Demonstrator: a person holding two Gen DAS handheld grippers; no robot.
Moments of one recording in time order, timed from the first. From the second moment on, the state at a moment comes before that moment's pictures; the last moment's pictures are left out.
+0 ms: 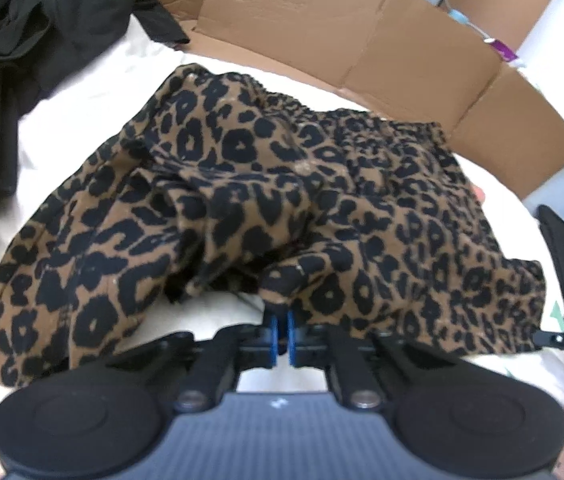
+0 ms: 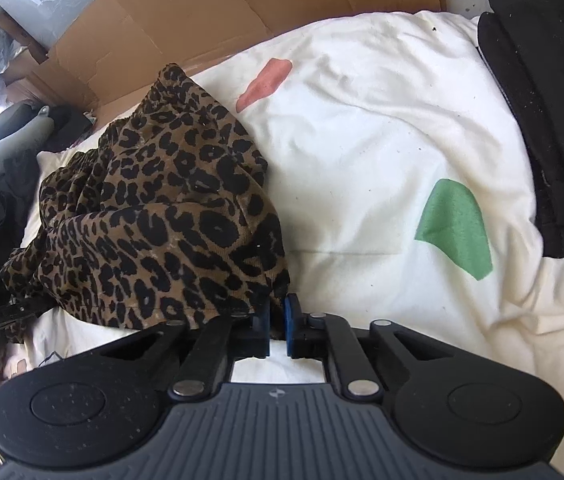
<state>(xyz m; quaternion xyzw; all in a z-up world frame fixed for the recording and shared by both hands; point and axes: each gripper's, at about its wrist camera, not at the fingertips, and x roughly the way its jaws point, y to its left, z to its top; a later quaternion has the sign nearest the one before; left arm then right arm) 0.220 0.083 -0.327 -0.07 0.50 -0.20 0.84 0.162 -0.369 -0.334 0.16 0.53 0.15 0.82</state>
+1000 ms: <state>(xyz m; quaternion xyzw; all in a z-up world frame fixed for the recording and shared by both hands) 0.132 0.100 -0.308 -0.10 0.64 -0.24 0.72 0.129 -0.411 -0.295 0.15 0.57 0.12 0.80</state>
